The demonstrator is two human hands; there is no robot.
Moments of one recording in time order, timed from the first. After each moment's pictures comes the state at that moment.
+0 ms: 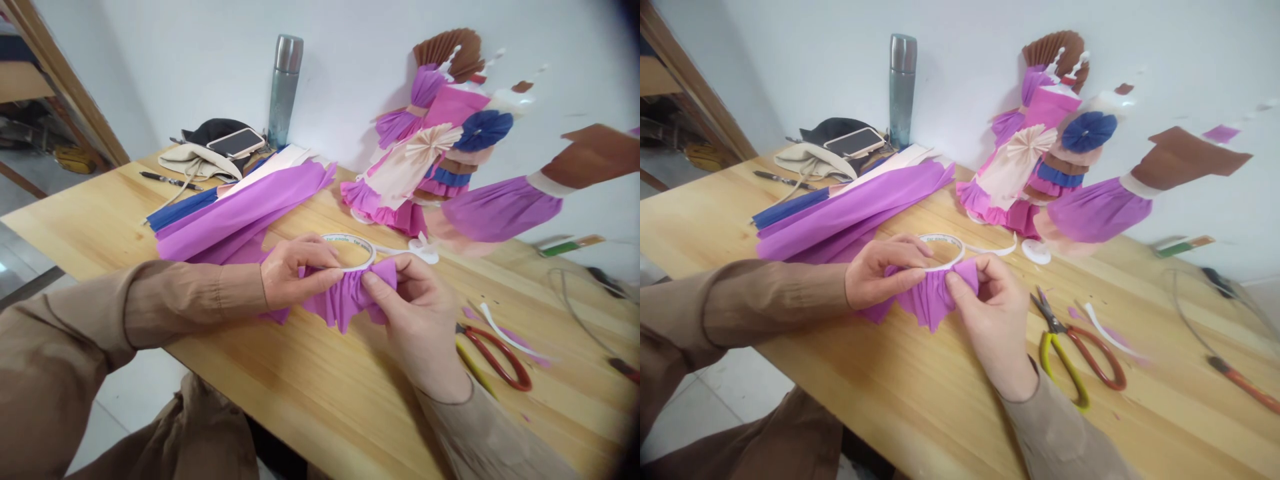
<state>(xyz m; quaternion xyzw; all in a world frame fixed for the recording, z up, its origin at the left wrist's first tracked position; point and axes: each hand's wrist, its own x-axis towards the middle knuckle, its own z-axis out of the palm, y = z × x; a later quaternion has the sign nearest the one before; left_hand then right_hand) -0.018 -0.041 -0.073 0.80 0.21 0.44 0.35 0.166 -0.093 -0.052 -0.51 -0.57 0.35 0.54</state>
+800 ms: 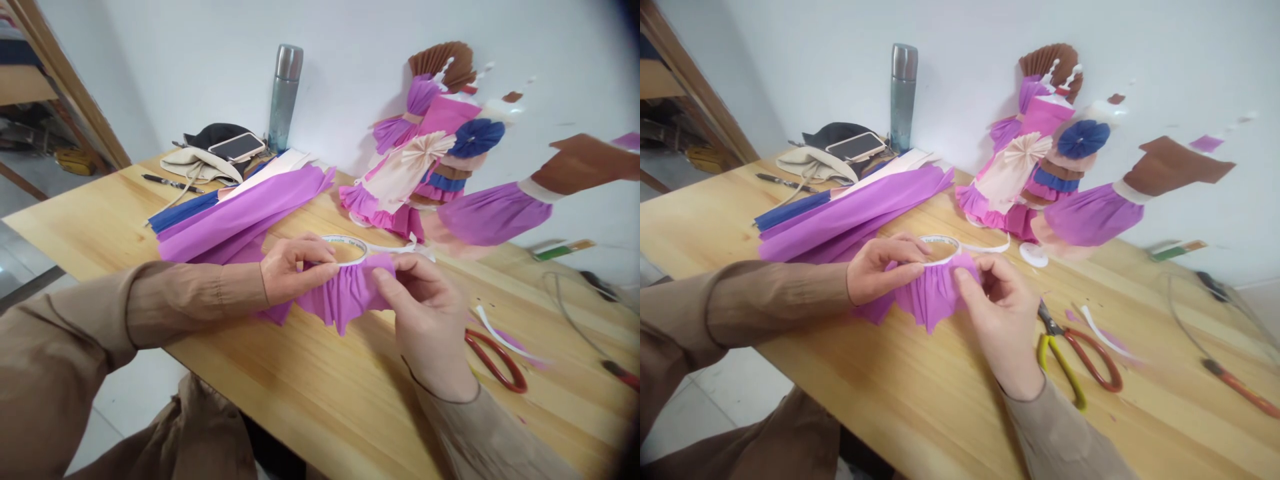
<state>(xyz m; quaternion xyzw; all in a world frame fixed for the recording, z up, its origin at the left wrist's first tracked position) -0.010 -0.038 -0.083 0.75 0.24 0.50 0.37 0.175 -0.090 -0.049 -0.50 -0.59 0.30 0.55</state>
